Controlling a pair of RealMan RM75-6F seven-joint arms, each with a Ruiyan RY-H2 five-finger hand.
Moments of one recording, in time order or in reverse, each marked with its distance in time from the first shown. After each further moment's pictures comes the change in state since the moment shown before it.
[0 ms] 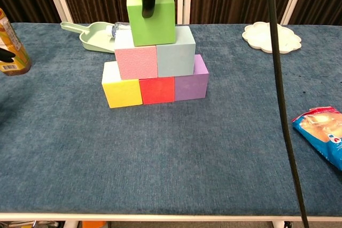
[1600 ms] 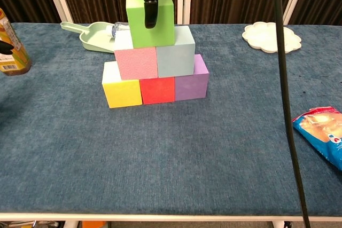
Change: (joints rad) left arm 0.009 0.006 -0.004 -0.014 0.033 0.046 -0.003; right arm -0.070 0.011 0.057 -0.013 0.006 -0.053 -0.037
